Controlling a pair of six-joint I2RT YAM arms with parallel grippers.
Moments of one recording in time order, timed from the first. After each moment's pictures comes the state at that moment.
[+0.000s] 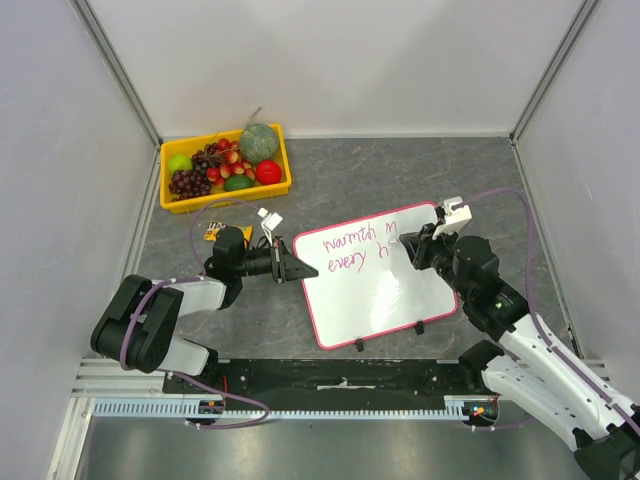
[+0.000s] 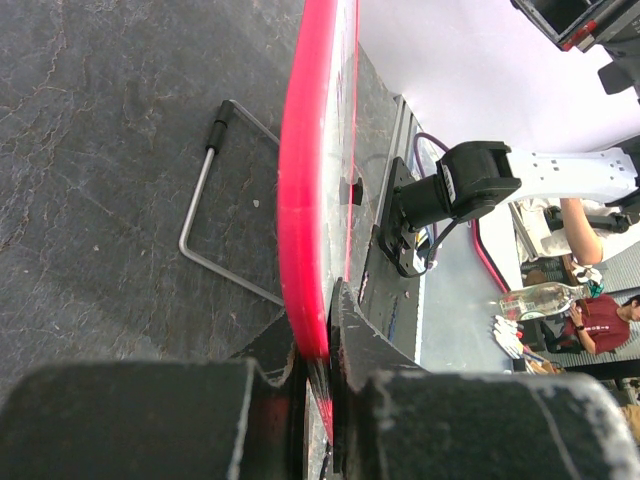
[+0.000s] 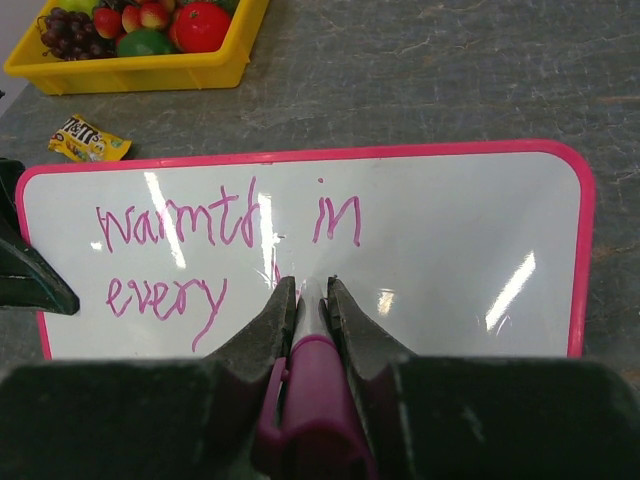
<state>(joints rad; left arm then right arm) -0.35 1.43 0.38 0.81 1.00 -0.67 0.56 0.69 0.58 -0.10 0.11 0.26</state>
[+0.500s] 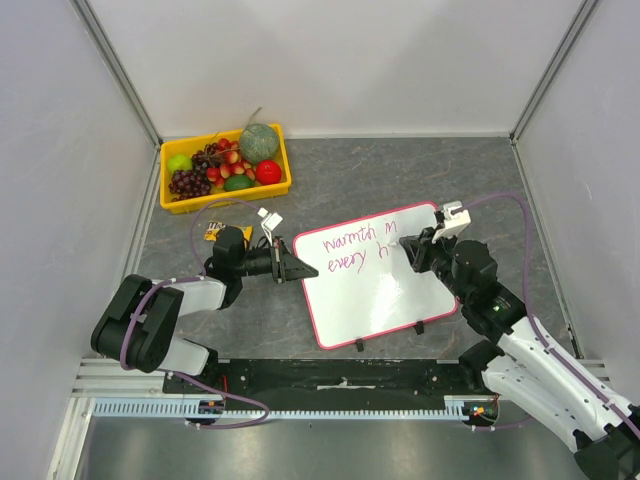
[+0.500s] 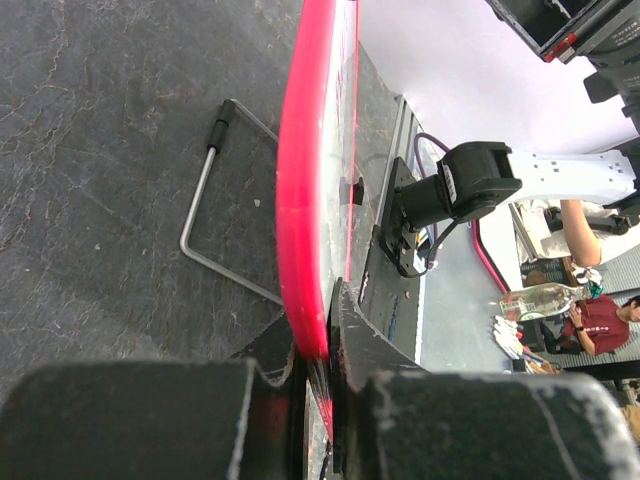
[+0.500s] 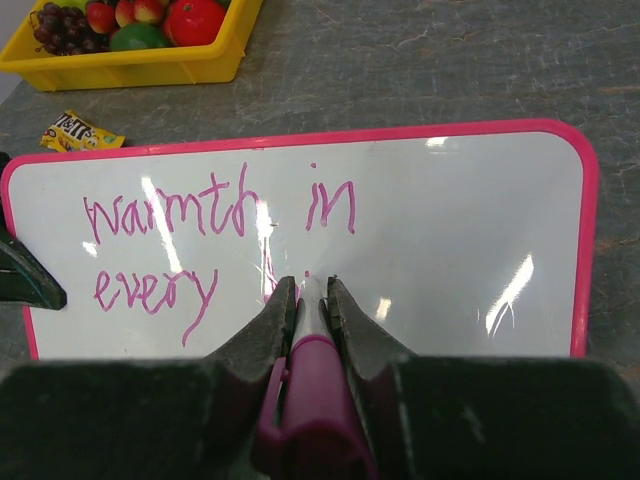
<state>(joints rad) -0.35 1.43 0.38 0.81 1.00 -0.67 0.56 0.69 0.54 -0.06 0.12 0.26</state>
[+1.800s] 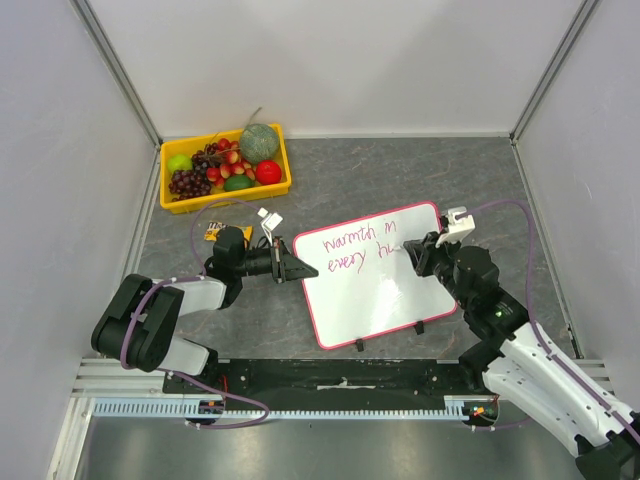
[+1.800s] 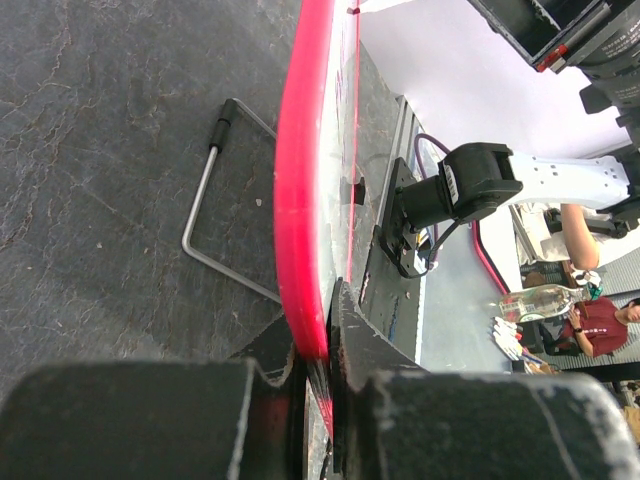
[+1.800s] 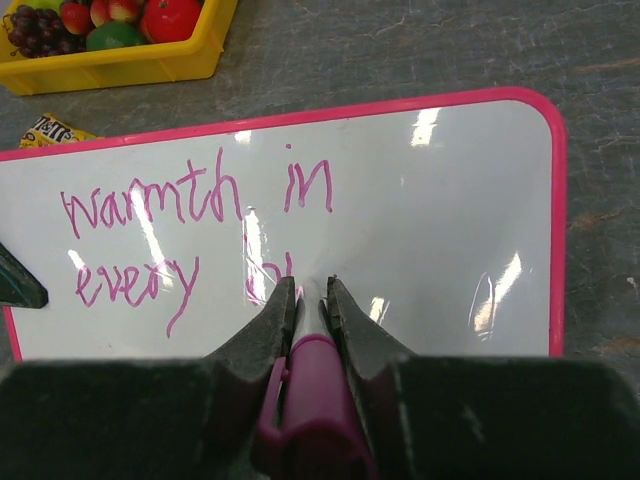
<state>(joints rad) -0.35 1.43 0.38 0.81 1.00 -0.67 0.57 0.64 0.49 -0.09 0.16 0.29</state>
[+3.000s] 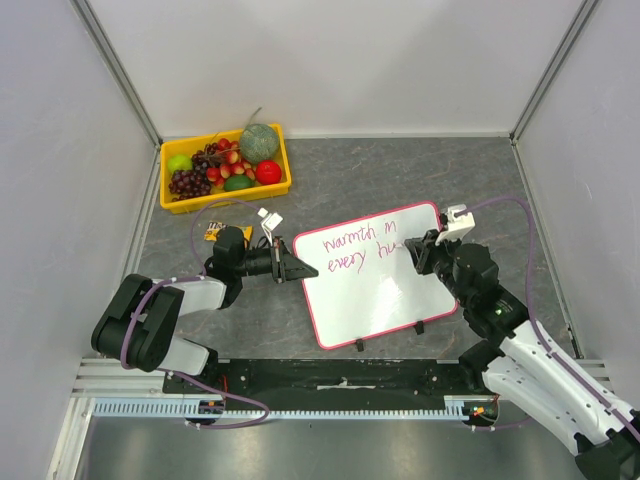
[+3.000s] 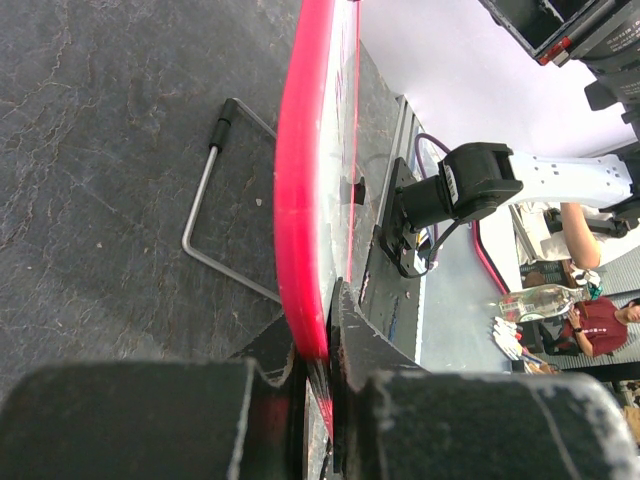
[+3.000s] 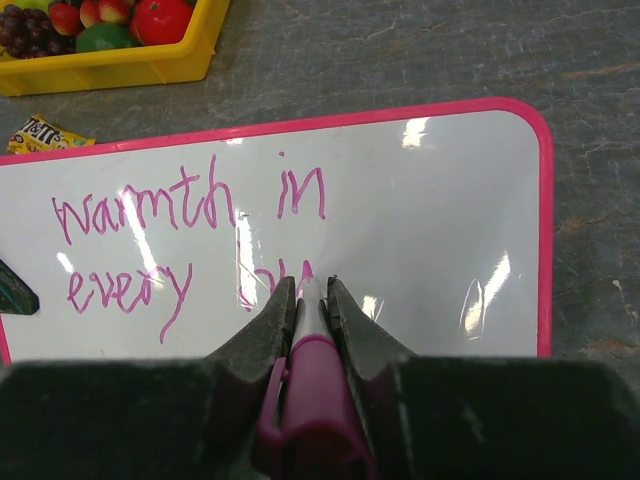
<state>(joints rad) -0.35 1.43 0.38 0.81 1.00 -0.67 0.56 0.67 0.52 -0.10 0.18 0.27</state>
